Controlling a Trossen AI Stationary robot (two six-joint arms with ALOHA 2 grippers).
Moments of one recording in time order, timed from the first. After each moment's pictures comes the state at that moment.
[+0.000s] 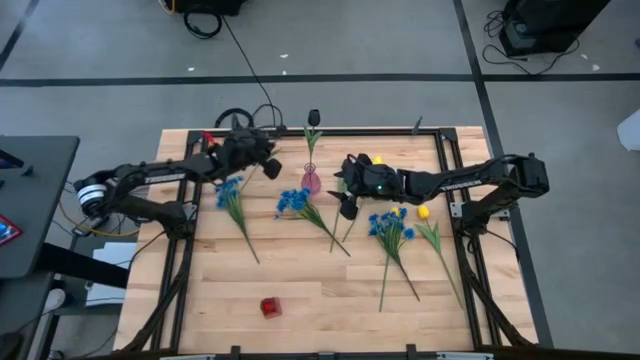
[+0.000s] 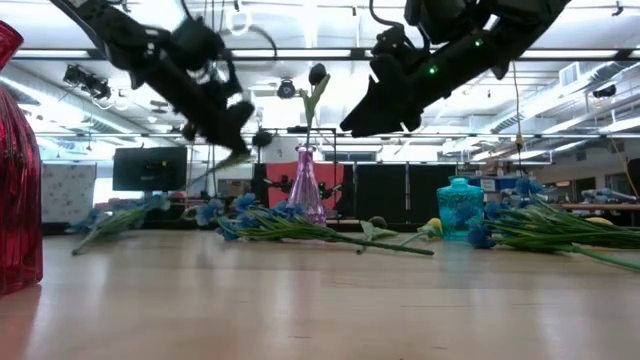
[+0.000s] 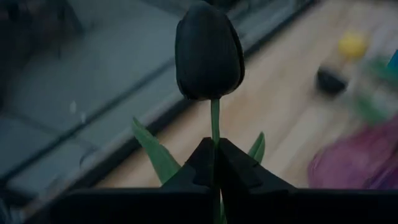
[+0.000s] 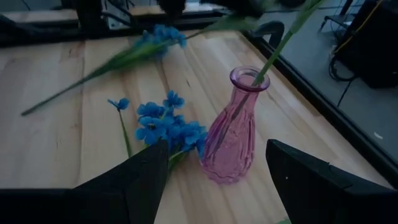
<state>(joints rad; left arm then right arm) 0.54 1.22 0.65 0.08 -0.28 -0.05 -0.13 1.49 0.79 0.25 0.22 0.06</state>
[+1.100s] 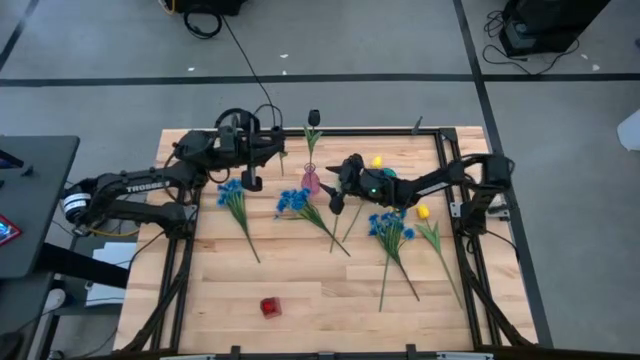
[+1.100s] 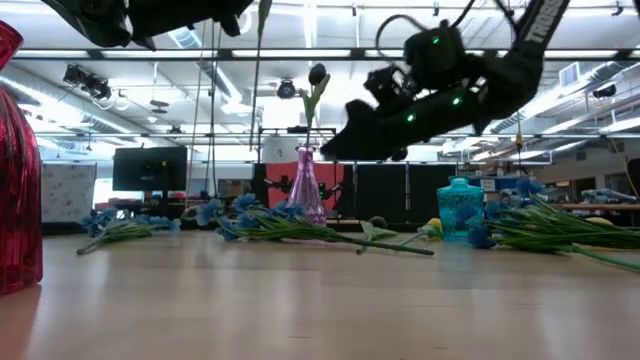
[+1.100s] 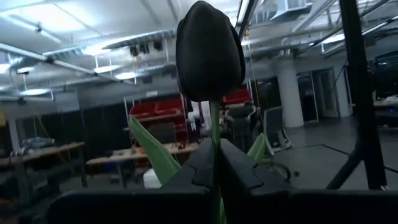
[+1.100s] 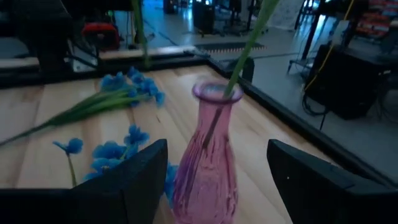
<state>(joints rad) 0.43 1.06 0.65 0.86 0.38 0.02 -0.18 1.78 0.70 0.84 0.29 0.02</state>
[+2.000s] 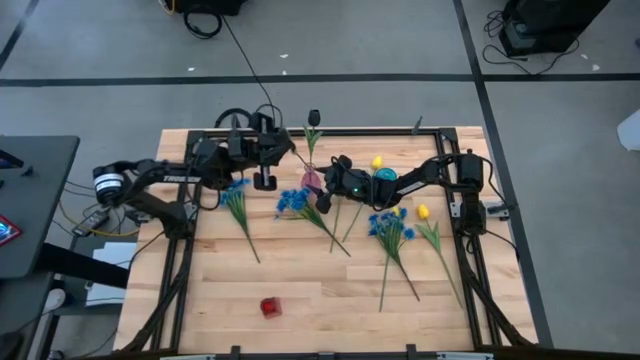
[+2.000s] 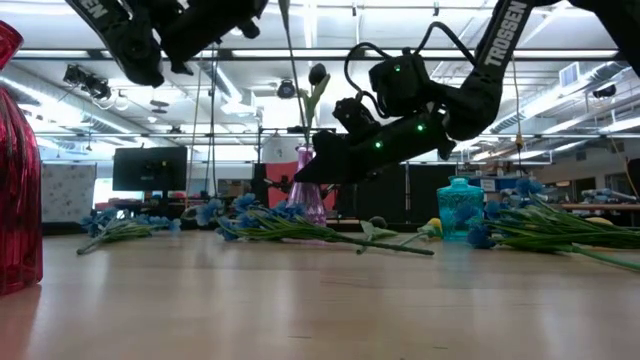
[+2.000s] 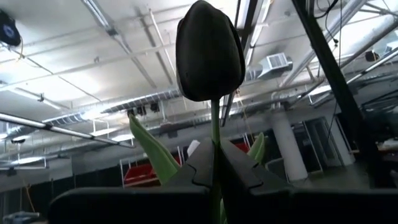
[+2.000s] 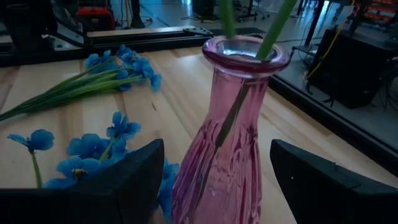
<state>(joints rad) 0.42 1.39 0.65 1.47 0.40 -0.03 -0.20 1.98 0.86 0.84 0.27 0.03</state>
